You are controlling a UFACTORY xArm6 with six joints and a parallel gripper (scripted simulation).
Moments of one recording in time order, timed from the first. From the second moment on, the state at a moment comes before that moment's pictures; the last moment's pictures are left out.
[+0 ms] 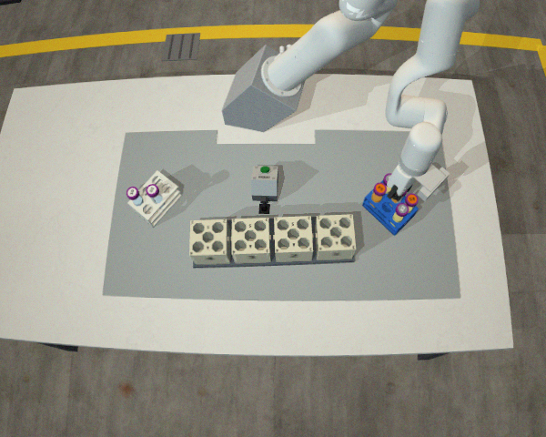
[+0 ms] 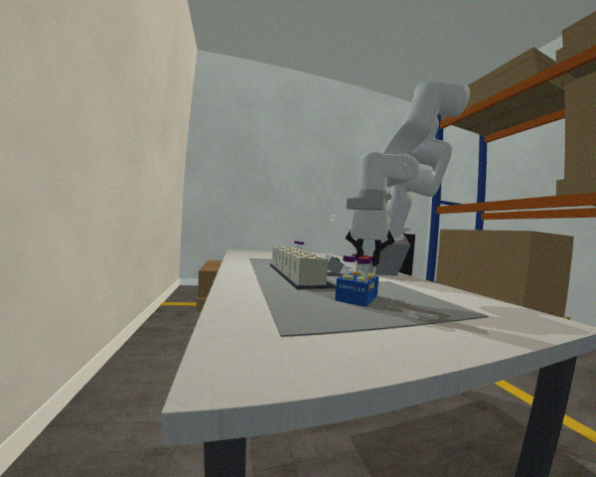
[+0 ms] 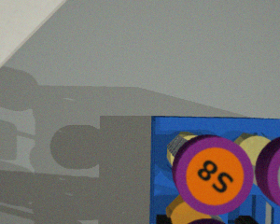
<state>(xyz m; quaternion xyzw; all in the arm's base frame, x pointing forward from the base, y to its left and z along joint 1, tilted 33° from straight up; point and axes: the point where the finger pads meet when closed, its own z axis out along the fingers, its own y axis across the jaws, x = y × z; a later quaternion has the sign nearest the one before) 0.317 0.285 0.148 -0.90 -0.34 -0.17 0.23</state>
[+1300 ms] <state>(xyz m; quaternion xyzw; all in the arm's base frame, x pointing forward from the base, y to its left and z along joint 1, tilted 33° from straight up) 0.314 0.274 0.164 -0.90 -0.34 -0.17 0.23</state>
